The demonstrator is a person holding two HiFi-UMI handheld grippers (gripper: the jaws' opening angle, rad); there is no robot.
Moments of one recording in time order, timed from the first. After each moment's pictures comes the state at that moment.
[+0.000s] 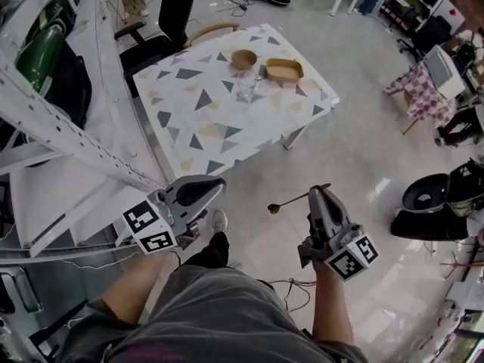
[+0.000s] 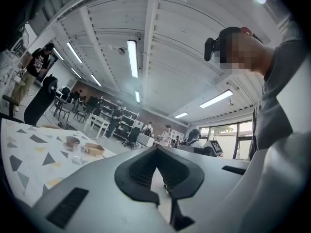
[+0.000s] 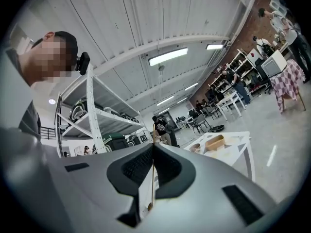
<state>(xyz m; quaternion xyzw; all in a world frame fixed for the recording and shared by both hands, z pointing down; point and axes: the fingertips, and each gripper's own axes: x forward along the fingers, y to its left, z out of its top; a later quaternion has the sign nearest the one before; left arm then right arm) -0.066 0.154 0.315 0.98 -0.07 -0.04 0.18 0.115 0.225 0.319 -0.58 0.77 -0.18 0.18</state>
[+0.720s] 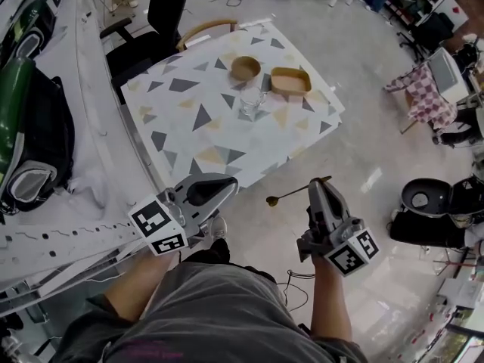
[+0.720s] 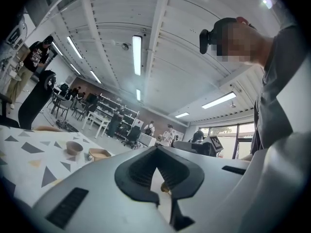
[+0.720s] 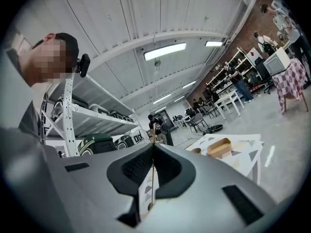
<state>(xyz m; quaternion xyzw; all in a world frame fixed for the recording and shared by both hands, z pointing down) -0.033 0.024 0.326 0.98 -0.06 -0.04 0.19 0.124 0.080 0.321 -0.60 0.76 -0.19 0.17</state>
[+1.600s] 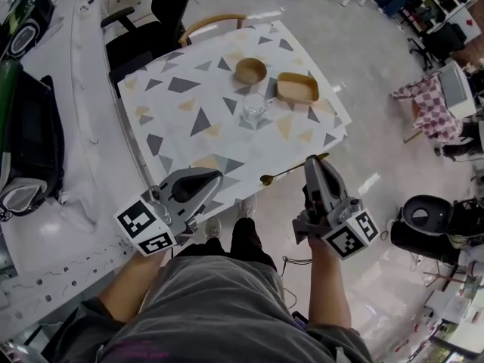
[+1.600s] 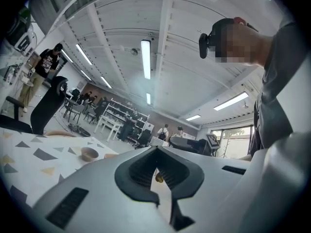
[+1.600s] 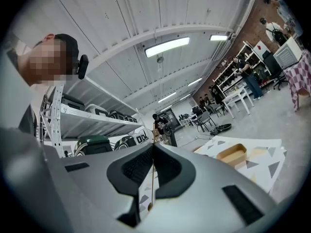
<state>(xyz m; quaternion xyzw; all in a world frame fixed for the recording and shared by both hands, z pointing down) -0.033 -0.046 0.333 0.97 -0.13 -0.04 0.20 0.147 -0.026 0.317 -0.56 0.79 -0.19 0.17</state>
